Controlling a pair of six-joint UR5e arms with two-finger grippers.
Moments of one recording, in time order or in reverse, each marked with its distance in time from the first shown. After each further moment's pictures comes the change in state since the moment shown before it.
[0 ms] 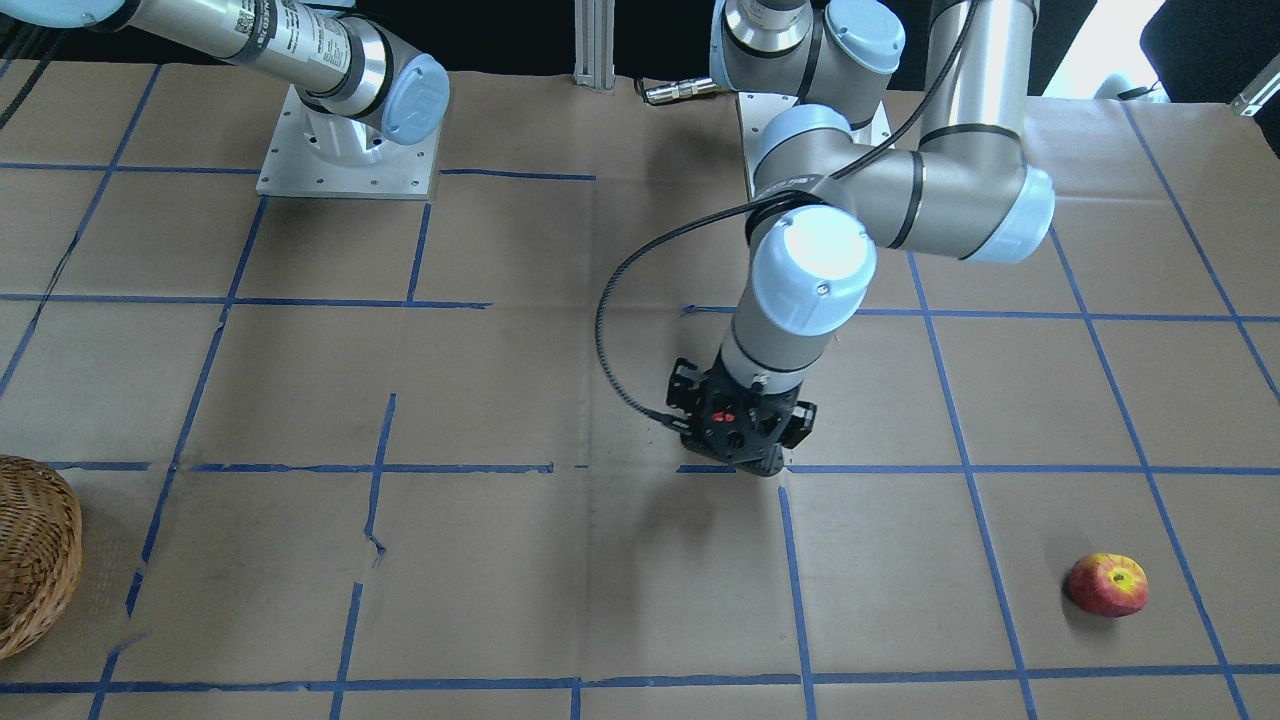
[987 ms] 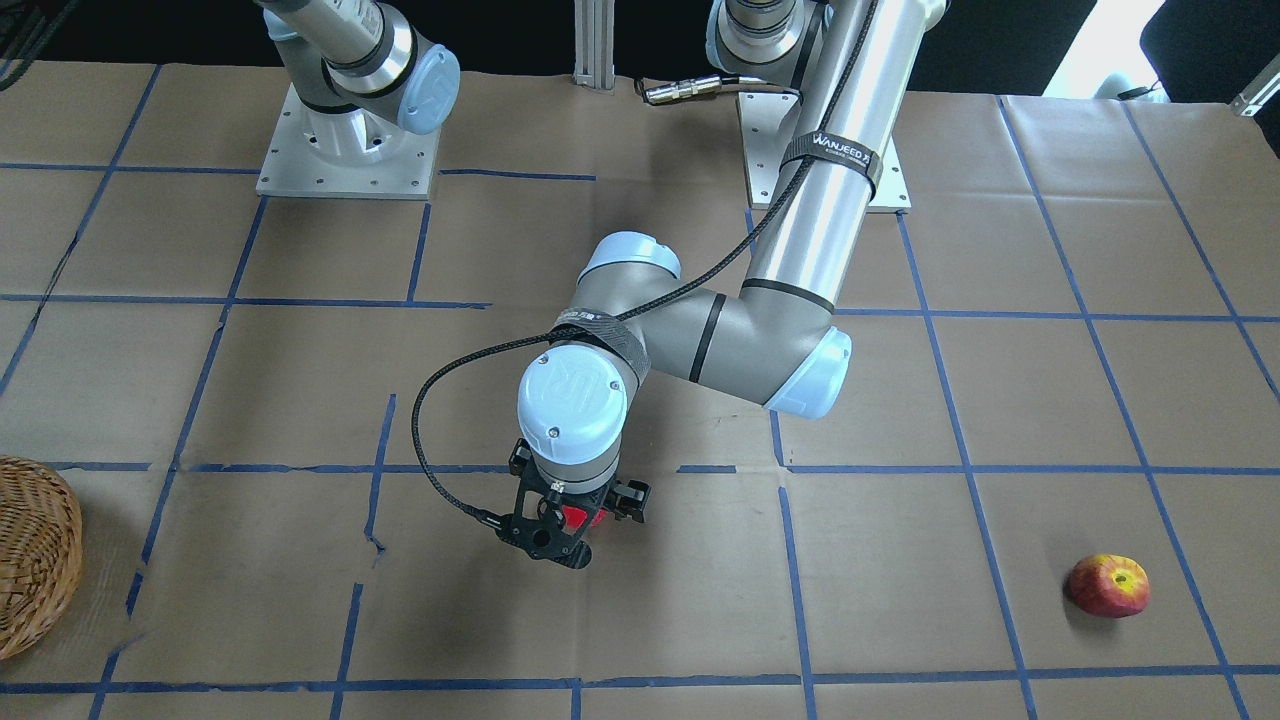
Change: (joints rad) left arm -0.177 -0.292 0.298 -0.057 0.013 -0.164; right arm 0.185 -0.286 0.133 0.336 -0.001 0.238
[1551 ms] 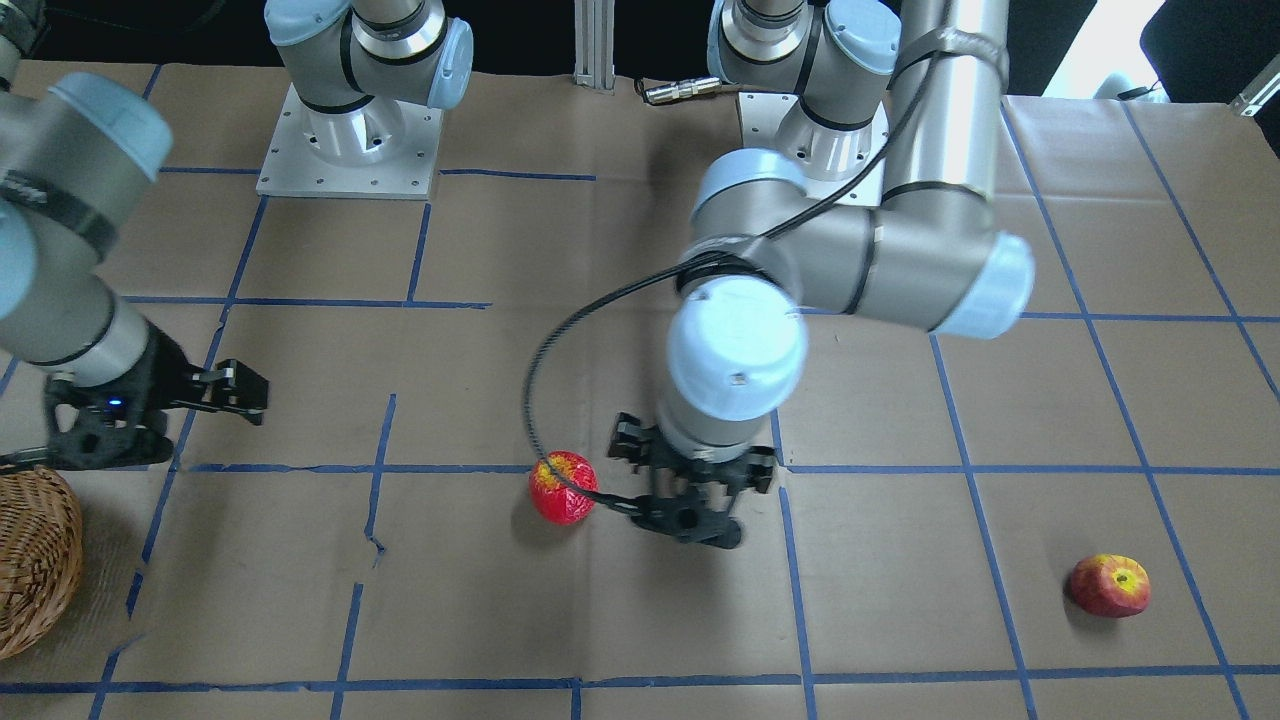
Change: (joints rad) left arm 0.219 0.213 -0.048 -0.199 0.002 0.055; right arm 0.332 -0.164 0.309 -0.156 0.007 0.509
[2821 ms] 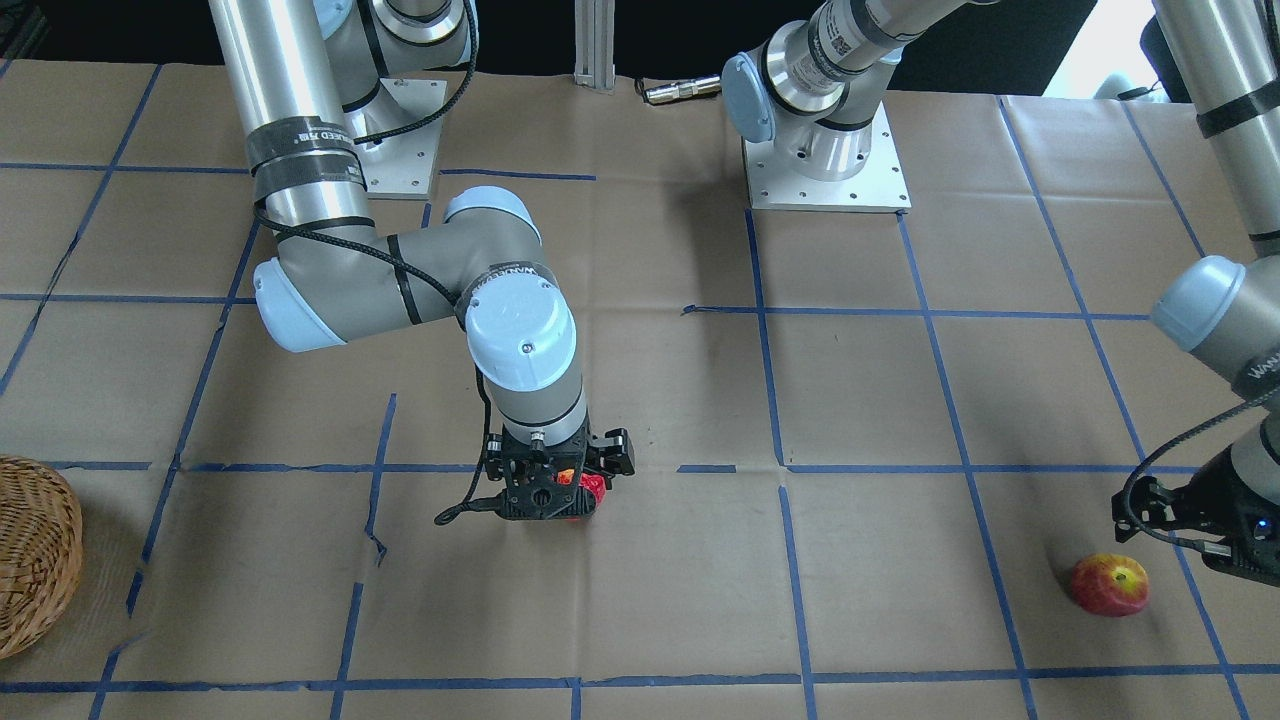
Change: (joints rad) left arm 0.657 -0.097 -0.133 0.499 0.037 0.791; right arm 0.487 0.306 -0.178 -0.252 0.074 0.574
